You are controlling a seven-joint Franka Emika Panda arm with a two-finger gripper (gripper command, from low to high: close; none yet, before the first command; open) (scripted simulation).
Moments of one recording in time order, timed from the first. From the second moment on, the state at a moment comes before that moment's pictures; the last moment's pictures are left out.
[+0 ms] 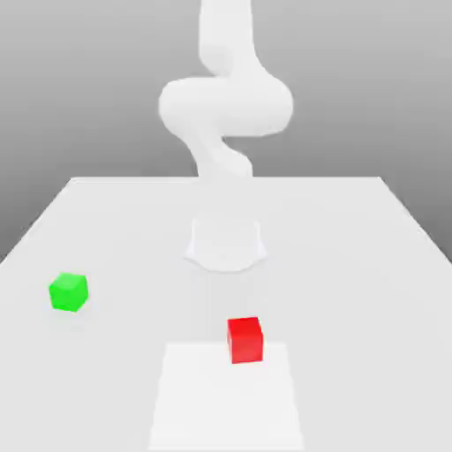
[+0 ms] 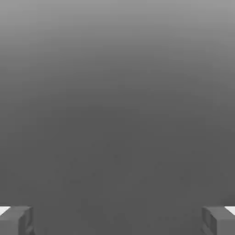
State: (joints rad) arm 0.01 -0.74 0.00 -2.37 0.00 2.35 0.79
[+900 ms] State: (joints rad) arm 0.08 0.16 0.01 -2.92 -0.02 3.08 0.75
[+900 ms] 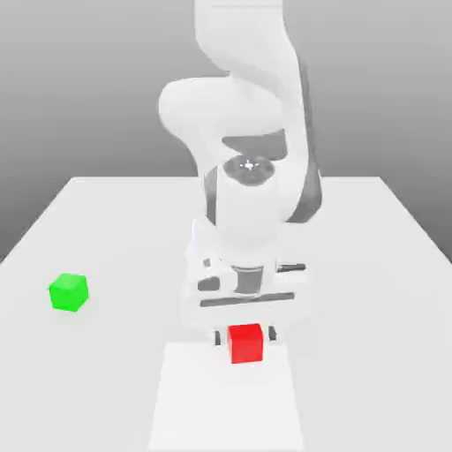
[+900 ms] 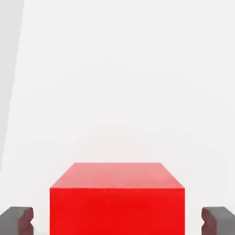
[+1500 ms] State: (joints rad) arm -0.12 -0.17 -0.13 -2.94 -0.07 2.78 0.70
